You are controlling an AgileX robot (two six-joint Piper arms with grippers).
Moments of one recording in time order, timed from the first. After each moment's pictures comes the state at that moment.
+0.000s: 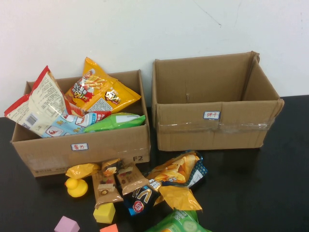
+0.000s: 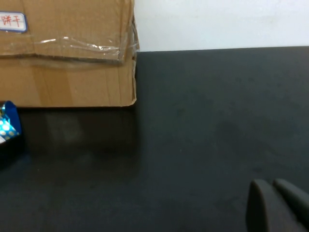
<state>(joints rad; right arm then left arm) 0.06 -0.01 0.03 -0.19 0.41 0.18 0.17 -0.01 0.02 -0.16 0.36 0.23</state>
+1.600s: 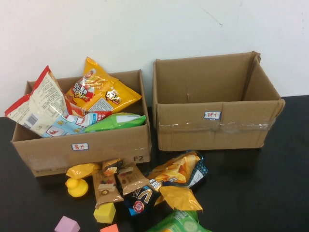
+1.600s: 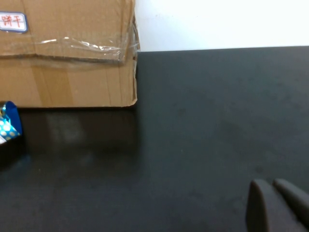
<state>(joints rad) 0.06 -0.01 0.03 -0.19 0.41 0.18 0.15 -0.01 0.02 -0.16 0.37 0.23</state>
